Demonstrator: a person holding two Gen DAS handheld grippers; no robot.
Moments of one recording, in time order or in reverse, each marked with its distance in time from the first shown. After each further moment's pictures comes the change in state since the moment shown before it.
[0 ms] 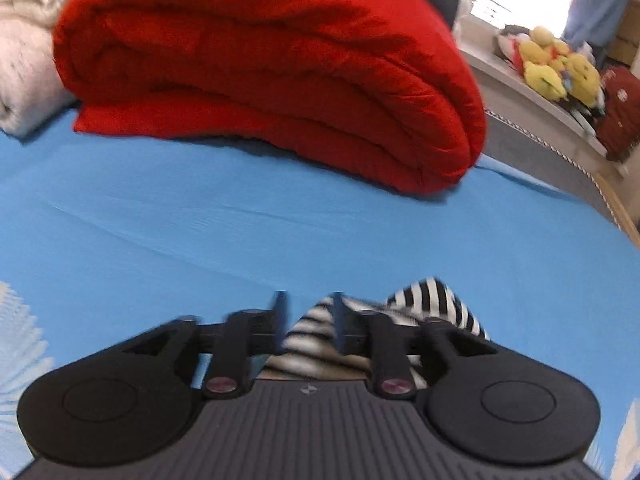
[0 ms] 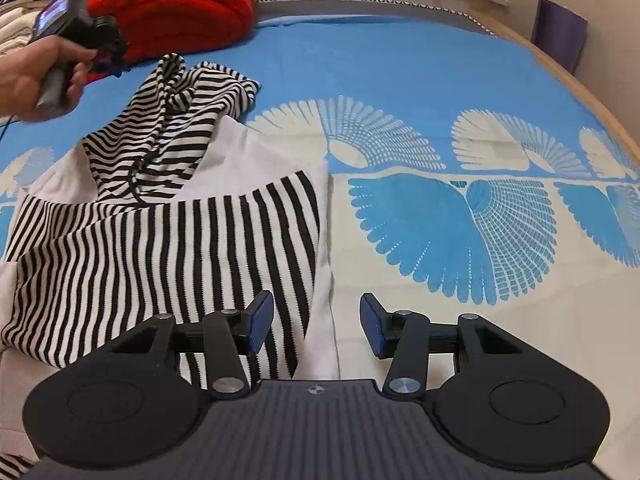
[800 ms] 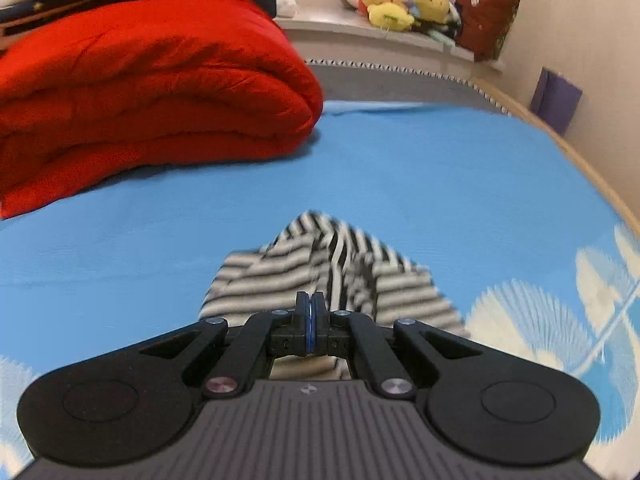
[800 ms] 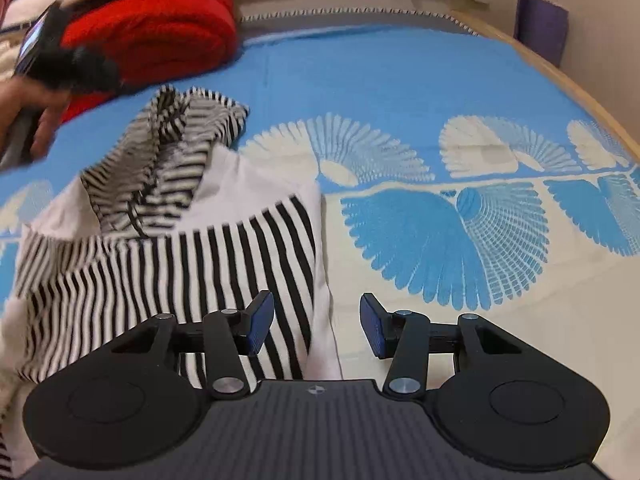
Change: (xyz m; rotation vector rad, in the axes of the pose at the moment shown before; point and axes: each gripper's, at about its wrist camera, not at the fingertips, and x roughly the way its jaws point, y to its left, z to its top) left arm -0.085 -0.032 -0.048 0.420 0.013 -0.210; right arm -0.022 -0.005 0.008 0.089 -0.068 0.020
